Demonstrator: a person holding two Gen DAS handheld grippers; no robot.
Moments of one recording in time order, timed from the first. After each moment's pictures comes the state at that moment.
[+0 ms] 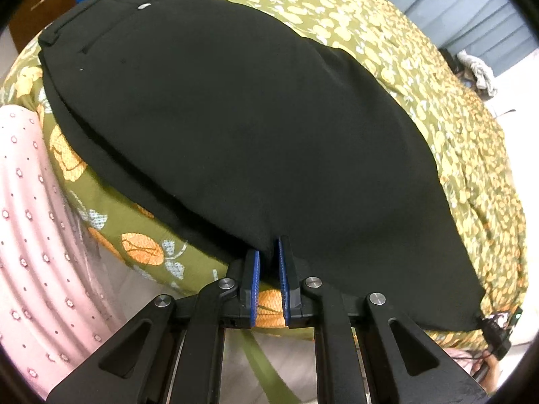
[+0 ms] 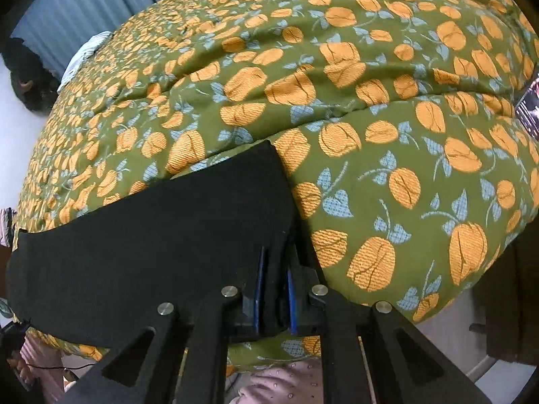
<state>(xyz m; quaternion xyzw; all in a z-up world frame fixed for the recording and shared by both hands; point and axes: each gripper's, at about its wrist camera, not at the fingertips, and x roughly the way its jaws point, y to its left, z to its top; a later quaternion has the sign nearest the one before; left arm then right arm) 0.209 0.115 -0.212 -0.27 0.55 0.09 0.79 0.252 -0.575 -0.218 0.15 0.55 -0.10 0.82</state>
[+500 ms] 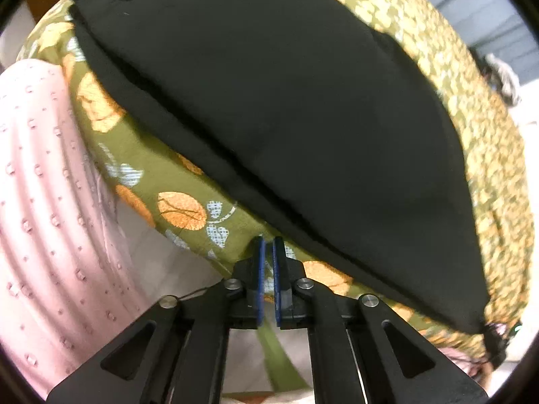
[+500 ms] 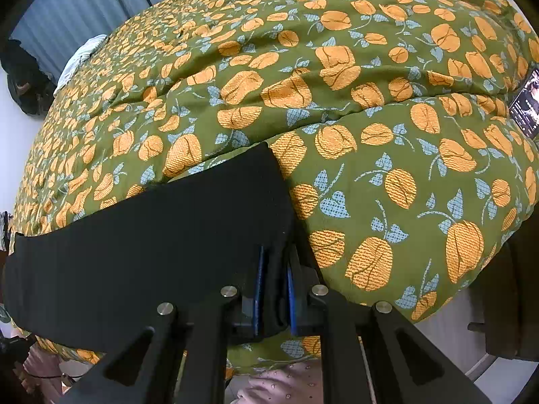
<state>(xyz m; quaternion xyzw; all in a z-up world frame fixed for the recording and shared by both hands) 0.187 0.134 -0.225 -0.30 0.58 0.13 0.74 0.250 -0.575 -0.219 0.15 0.54 -0.11 0.82</state>
